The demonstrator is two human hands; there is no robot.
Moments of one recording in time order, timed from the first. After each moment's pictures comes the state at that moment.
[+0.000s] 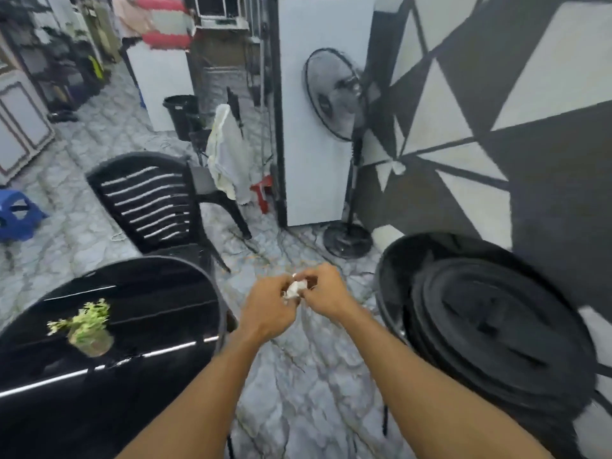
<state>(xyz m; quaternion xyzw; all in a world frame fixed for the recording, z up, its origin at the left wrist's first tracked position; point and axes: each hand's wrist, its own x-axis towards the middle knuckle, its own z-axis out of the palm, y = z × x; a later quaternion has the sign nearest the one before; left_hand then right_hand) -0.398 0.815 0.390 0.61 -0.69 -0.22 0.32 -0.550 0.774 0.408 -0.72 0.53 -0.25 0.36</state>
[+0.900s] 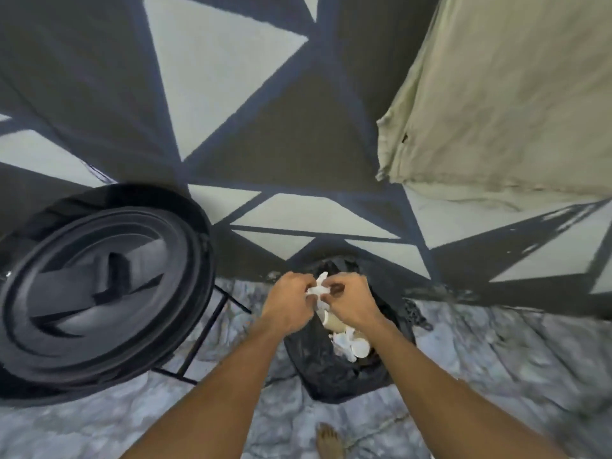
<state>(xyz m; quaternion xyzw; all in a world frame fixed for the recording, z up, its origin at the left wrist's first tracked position) -1.049 1.051 0.294 0.11 -0.95 -0.29 0.02 -1.120 1.196 0.302 -0.21 0.88 -0.38 0.18</state>
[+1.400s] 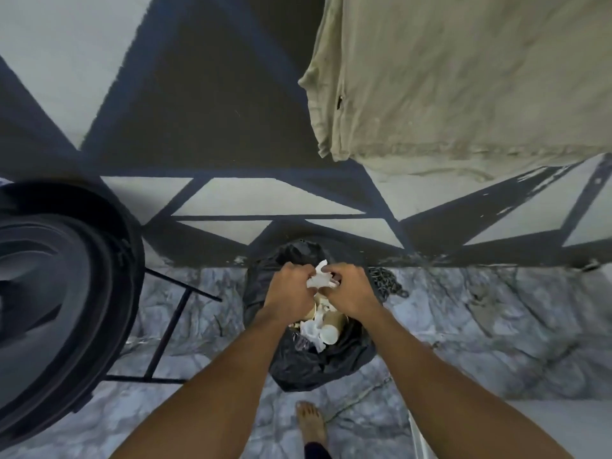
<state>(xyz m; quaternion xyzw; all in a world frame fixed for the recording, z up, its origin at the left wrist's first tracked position) -1.161 1.136 0.233 0.10 -0.95 -0.28 -0.08 -1.217 1.282 0.243 -0.15 0.91 -0.33 0.22</state>
